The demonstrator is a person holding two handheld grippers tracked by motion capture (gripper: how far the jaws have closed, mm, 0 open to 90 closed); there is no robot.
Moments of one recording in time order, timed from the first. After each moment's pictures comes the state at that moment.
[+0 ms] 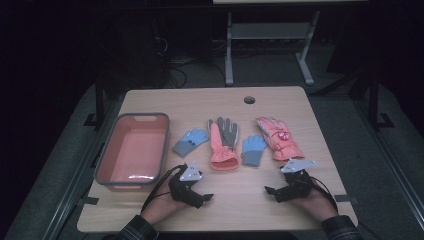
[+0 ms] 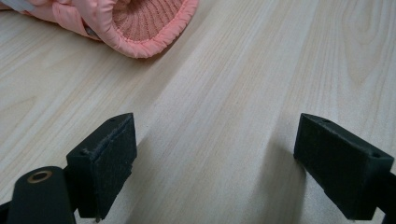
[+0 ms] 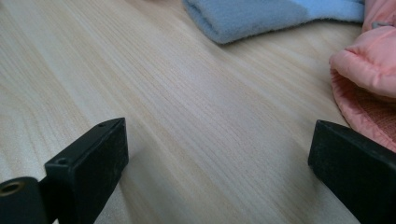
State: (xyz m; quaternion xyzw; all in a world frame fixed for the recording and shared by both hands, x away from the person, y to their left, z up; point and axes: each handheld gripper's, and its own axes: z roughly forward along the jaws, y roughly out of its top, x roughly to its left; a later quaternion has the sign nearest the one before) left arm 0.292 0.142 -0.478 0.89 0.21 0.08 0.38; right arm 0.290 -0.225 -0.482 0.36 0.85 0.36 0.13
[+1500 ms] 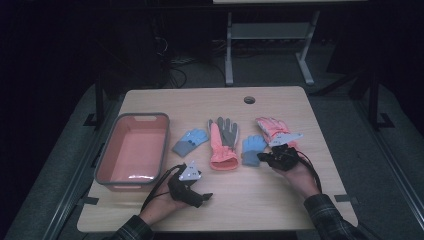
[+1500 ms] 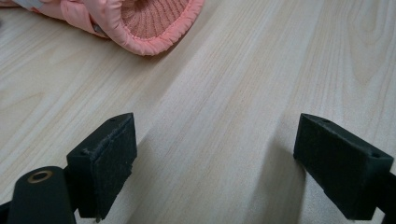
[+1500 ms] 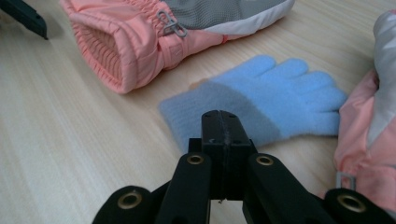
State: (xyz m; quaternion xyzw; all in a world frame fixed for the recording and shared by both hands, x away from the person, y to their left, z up) left arm 0.292 0.144 -0.478 0.89 0.22 0.09 0.38; right arm 0.353 -0.195 -0.448 0.34 0.85 0.38 0.12
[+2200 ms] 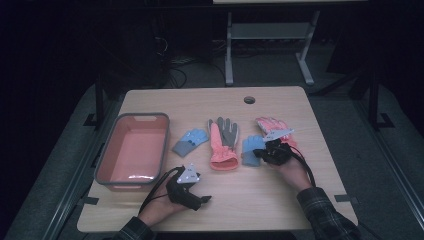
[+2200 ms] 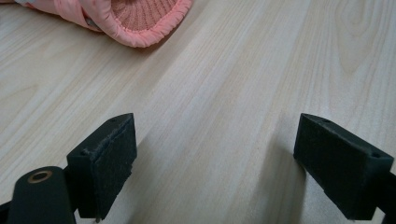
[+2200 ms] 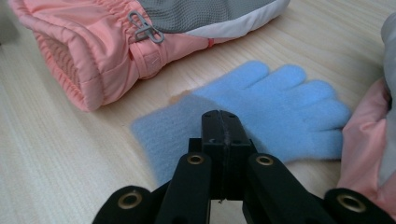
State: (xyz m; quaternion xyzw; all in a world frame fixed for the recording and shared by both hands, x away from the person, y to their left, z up) left arm 0.285 0.149 -0.477 0.90 0.21 0.09 0.38; right arm 0.375 -0.182 -0.457 0.35 0.85 0.37 0.12
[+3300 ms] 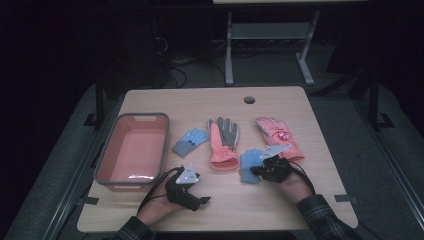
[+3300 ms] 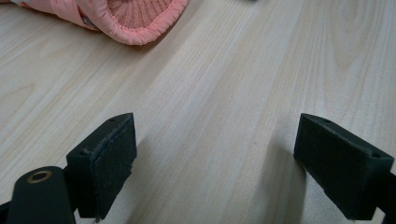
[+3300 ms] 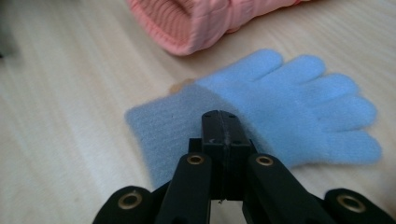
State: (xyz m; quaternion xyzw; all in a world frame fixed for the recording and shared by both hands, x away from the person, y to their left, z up) left arm 0.285 0.150 -0.477 0.90 0.20 0.08 0.38; right arm 0.326 -0.173 -0.462 0.31 0.88 0.35 0.08
